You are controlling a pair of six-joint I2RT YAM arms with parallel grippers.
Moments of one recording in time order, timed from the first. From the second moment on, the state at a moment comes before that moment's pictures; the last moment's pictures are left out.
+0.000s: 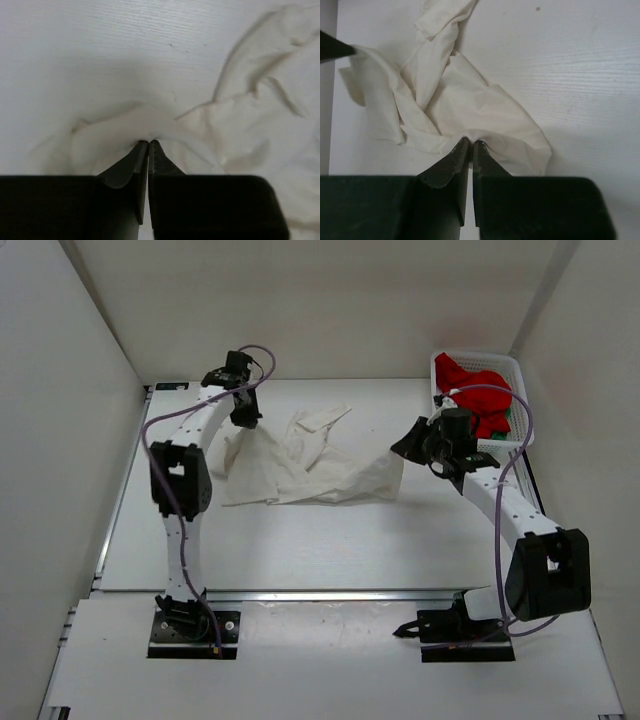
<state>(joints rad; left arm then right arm) -0.21 2.09 1.99 -0.86 -0.08 -0.32 0.17 1.36 0.94 -0.12 -0.29 0.52</state>
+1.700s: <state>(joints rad) 0.10 1.33 0.37 0.21 0.14 -1.08 0.32 1.34 0.90 -0.10 -0.25 0.49</state>
